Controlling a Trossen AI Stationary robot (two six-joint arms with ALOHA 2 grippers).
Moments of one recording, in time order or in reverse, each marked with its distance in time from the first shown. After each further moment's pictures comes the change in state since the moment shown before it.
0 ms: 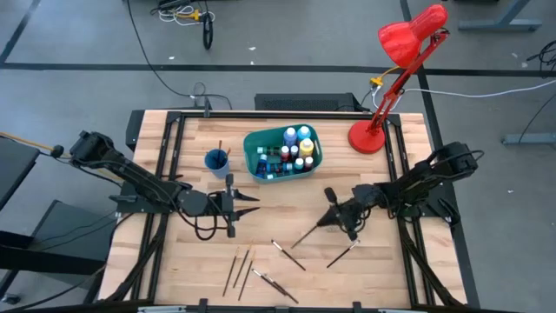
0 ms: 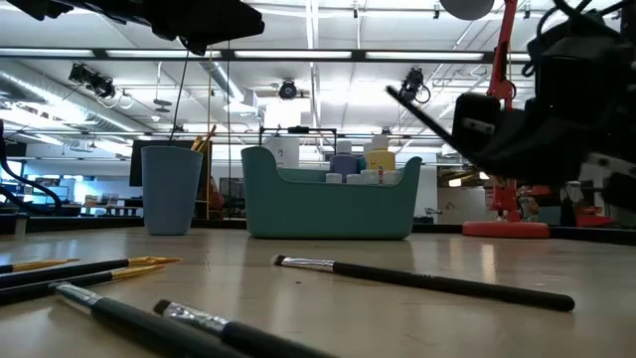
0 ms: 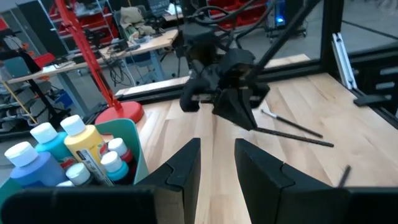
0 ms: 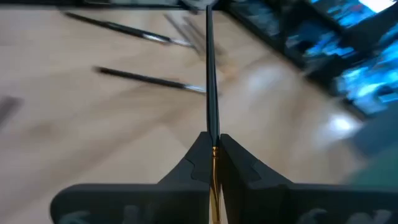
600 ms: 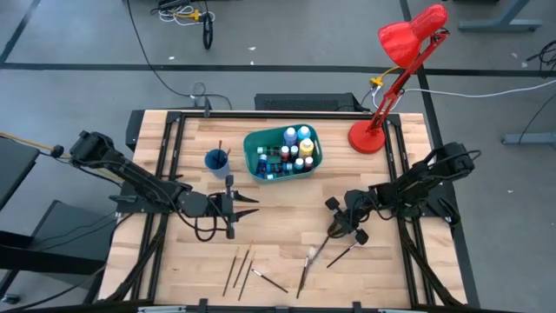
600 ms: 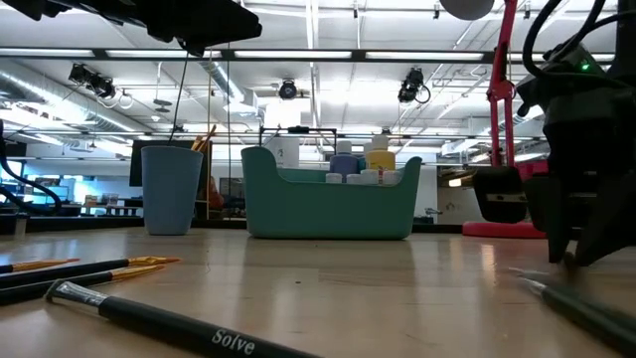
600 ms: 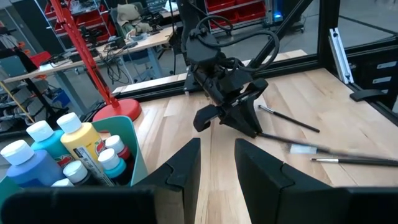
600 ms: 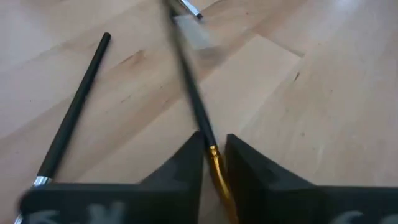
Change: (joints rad) left arm -0.009 0.000 0.000 -0.022 0.002 -0.004; right arm 0.002 0.050 0.005 -0.357 -0.131 0.196
